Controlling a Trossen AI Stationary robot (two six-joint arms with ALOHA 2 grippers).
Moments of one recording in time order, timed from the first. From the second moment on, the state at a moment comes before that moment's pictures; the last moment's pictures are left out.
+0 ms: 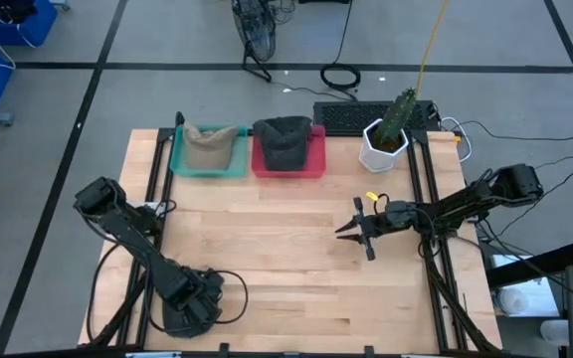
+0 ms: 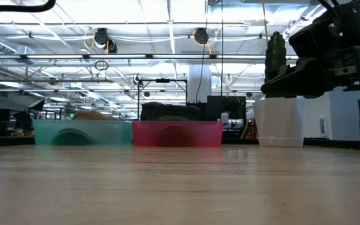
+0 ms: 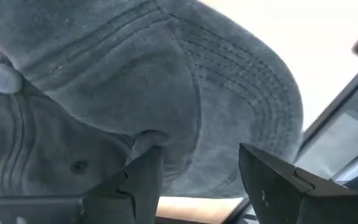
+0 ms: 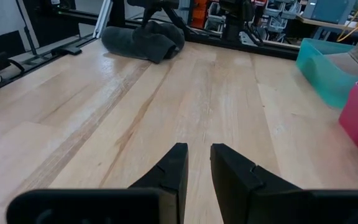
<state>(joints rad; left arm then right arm) -0.79 1.68 1.10 -0.93 0.30 -1.23 0.09 1.27 0.12 0.93 -0.08 -0.12</state>
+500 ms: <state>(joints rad) -0.80 1.60 1.08 -0.95 0.35 -1.25 0.09 1.27 0.12 0.93 -0.08 -0.12</state>
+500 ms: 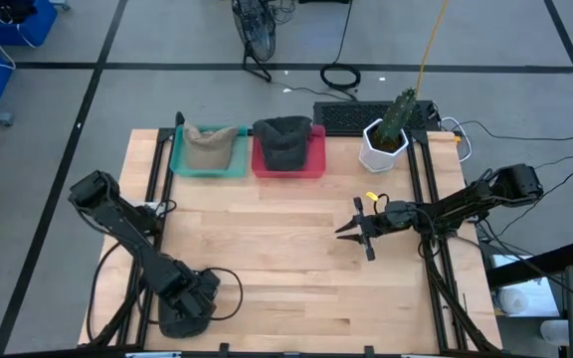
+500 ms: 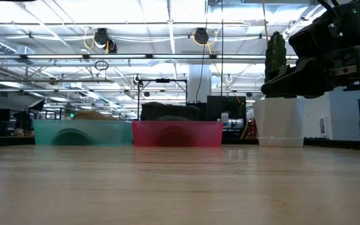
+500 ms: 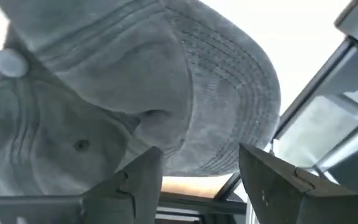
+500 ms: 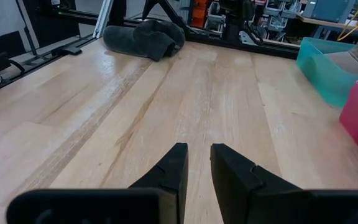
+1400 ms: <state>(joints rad) -0.85 1.60 0.93 -0.81 0.31 -1.28 0.09 1.27 0.12 0.91 -0.08 -0.12</state>
